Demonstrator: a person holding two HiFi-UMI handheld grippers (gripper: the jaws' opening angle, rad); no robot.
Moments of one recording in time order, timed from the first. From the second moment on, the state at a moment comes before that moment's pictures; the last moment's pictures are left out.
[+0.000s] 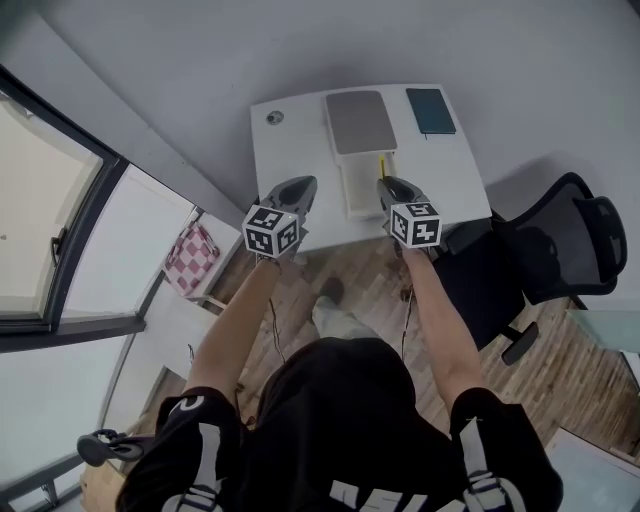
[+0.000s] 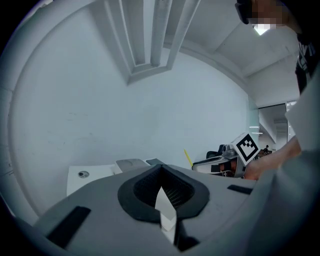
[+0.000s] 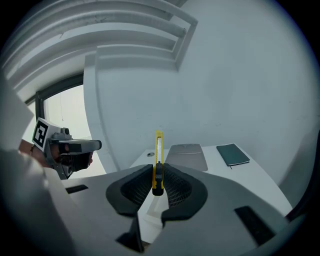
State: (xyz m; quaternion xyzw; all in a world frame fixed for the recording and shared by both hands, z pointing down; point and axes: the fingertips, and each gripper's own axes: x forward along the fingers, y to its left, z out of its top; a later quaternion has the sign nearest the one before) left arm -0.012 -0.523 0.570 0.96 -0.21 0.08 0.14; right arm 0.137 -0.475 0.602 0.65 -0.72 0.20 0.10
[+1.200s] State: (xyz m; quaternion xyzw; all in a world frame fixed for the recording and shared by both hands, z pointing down) left arm 0.038 -0.616 0.669 0.96 -0.15 0.14 0.20; right arm 0.163 -0.555 0.778 0.60 -0.67 0.36 0.25
